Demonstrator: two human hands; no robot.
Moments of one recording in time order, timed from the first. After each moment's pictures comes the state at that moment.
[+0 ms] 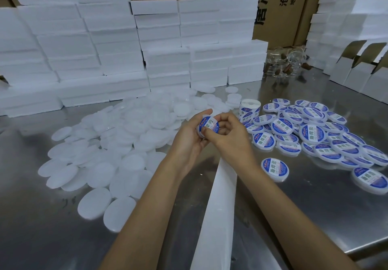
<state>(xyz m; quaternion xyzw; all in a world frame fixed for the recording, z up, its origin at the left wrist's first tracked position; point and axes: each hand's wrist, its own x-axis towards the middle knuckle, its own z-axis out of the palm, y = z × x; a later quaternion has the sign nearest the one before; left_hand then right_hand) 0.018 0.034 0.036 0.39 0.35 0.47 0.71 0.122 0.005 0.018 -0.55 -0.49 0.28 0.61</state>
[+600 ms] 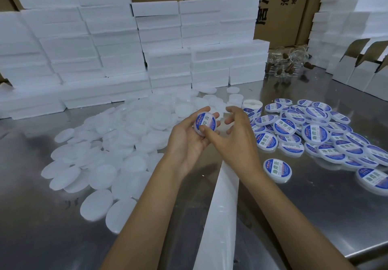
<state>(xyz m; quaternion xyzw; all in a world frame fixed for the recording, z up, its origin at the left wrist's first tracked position) 0.009 0.032 0.041 0.32 0.28 0.48 0.76 0.128 0.003 0.014 -0.65 -0.54 0.12 0.53</state>
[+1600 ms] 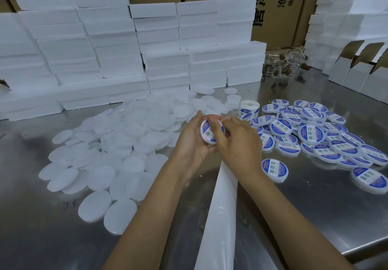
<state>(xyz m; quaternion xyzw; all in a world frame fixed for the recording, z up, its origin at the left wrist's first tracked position) 0.021 0.024 0.041 0.39 0.28 0.43 0.77 0.135 0.001 0.010 -0.67 -0.59 -0.07 0.45</state>
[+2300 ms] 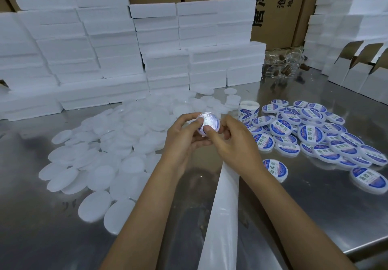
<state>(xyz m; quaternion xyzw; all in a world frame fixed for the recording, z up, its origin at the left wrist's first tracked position) 0.005 0.032 0.035 0.46 0.38 0.51 0.62 0.145 0.007 0.000 -0.61 -0.62 0.03 0.48</state>
